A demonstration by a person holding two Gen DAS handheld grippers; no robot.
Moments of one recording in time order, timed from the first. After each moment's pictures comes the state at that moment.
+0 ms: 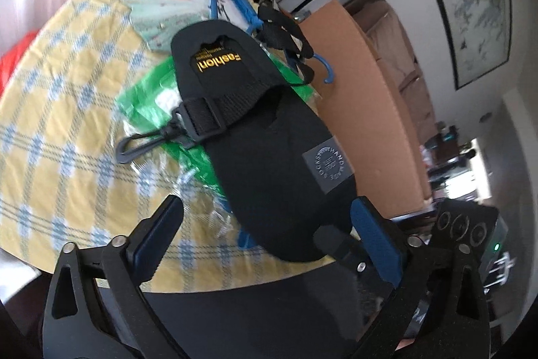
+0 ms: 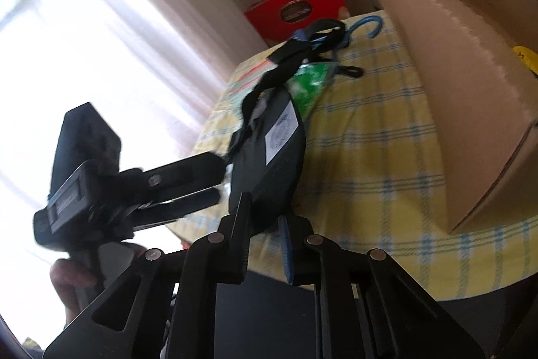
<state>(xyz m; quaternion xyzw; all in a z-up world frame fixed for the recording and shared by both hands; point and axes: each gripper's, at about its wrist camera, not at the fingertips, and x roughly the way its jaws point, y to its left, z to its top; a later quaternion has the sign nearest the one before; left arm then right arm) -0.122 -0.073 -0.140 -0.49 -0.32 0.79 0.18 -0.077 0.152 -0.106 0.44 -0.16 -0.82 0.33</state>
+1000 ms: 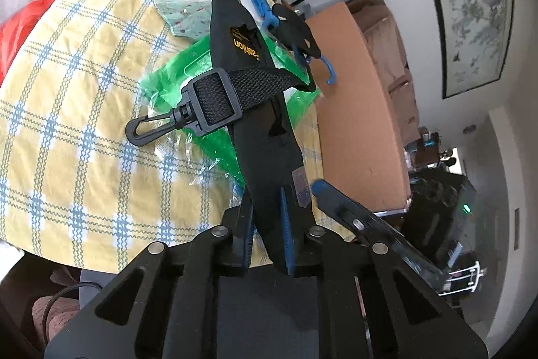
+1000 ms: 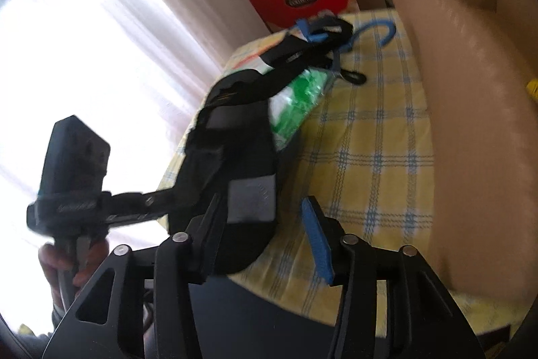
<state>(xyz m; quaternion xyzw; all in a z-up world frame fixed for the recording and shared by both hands) -0.131 -0.101 -0.145 -0.51 -0.36 0.76 0.20 -0.126 0.147 -0.119 0.49 -0.12 -0.80 0.33</state>
